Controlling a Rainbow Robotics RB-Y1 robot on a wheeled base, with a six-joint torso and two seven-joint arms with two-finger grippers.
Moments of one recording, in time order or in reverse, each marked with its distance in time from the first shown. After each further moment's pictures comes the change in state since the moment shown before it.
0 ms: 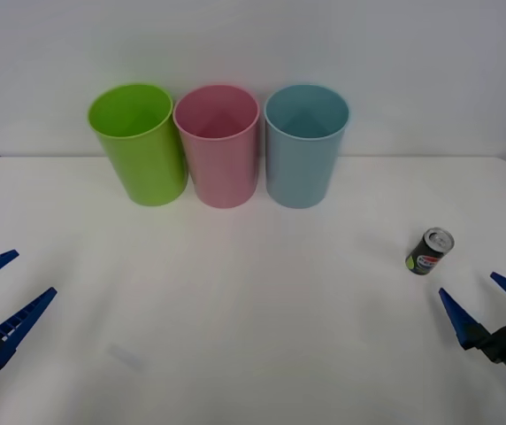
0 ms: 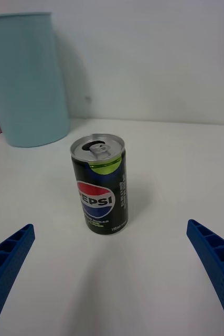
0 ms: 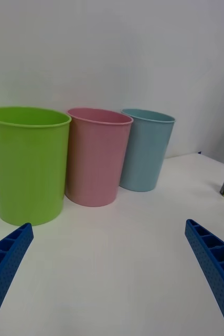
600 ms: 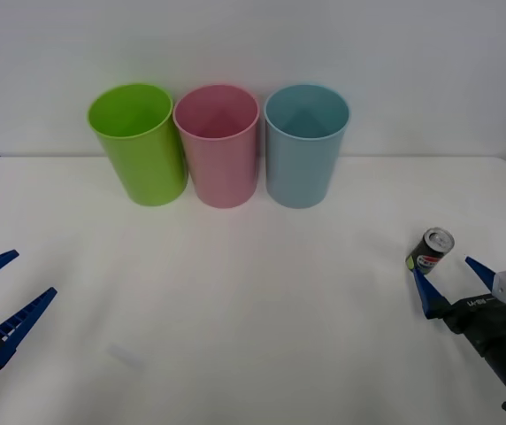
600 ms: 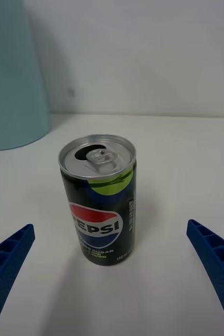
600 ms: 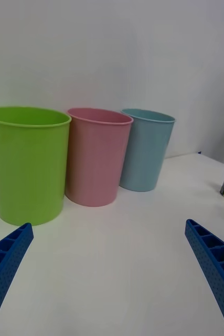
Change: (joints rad) right arm -0.091 0.043 0.123 0.000 0.008 0.253 0.026; left arm 0.000 0.000 0.000 0.000 0.000 0.000 0.000
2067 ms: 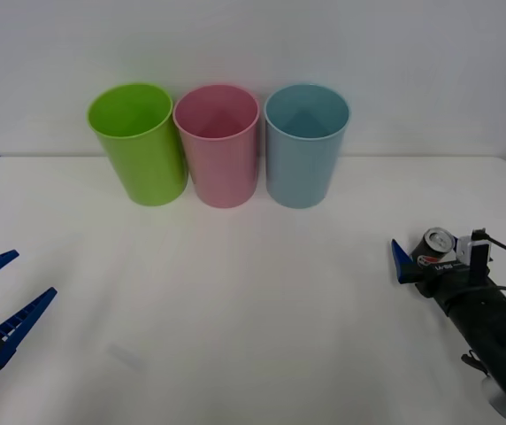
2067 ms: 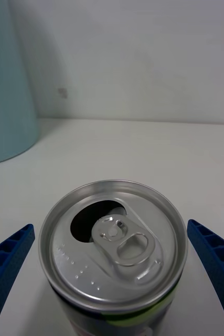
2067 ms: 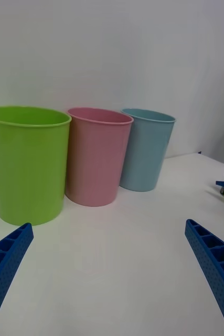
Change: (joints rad) right arm -0.202 0.012 0.076 0.146 0.000 0.140 0.030; left arm 0.000 0.000 0.000 0.000 0.000 0.000 0.000
